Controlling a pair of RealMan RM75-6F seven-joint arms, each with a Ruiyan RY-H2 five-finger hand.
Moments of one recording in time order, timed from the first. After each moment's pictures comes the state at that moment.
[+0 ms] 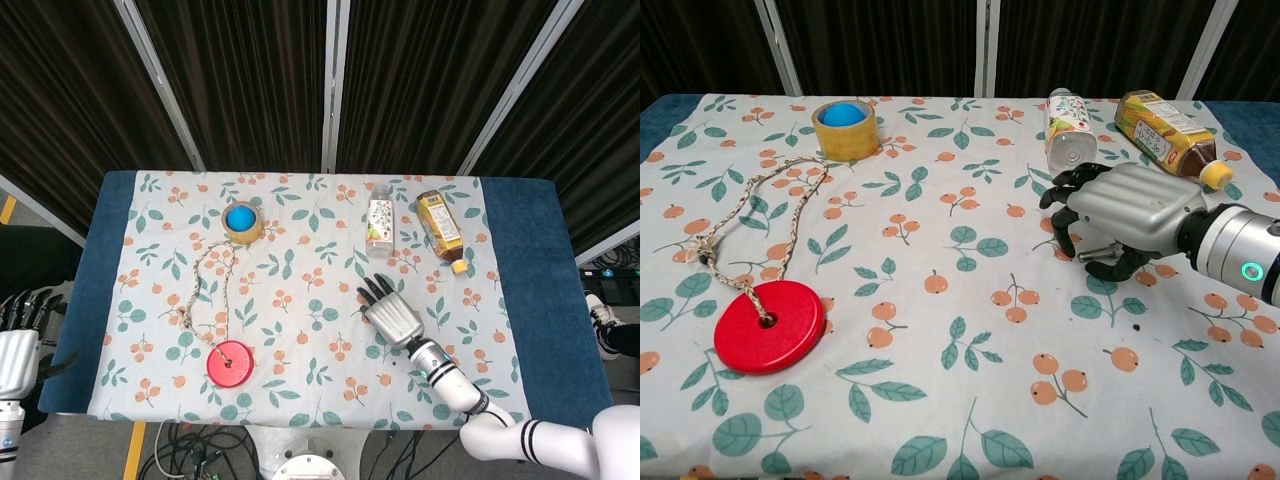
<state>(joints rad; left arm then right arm) -0.05 -1.23 -0.05 -1.46 1.46 1.52 0.02 0.65 -1.62 0.09 -1.39 -1.36 0.91 -0.57</state>
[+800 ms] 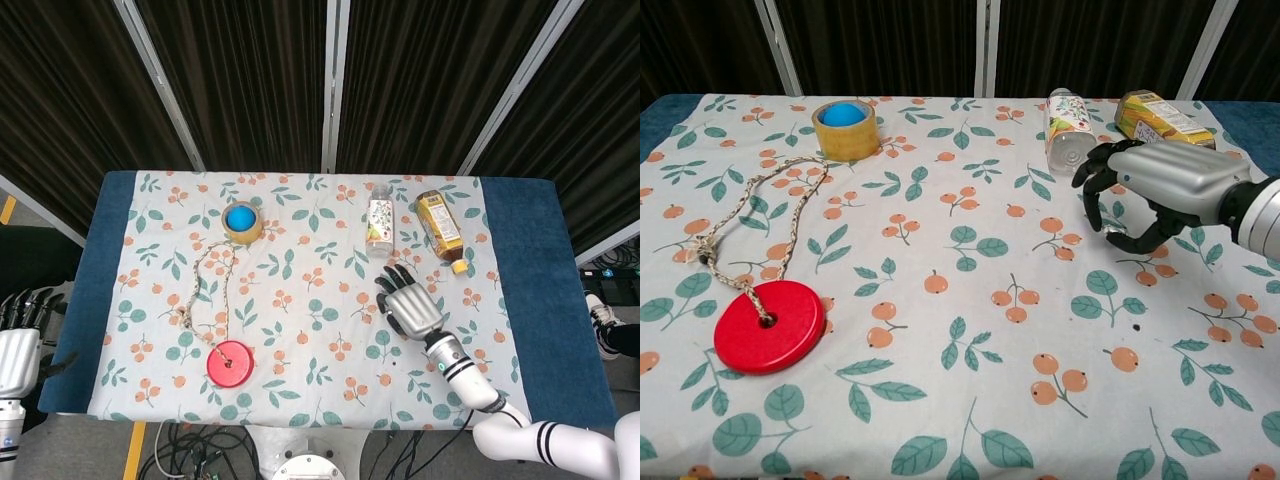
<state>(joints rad) -0.05 -1.23 -0.06 -1.48 1.46 1.52 0.05 0.62 -1.54 0.11 -1.44 -1.32 0.97 -0.34</state>
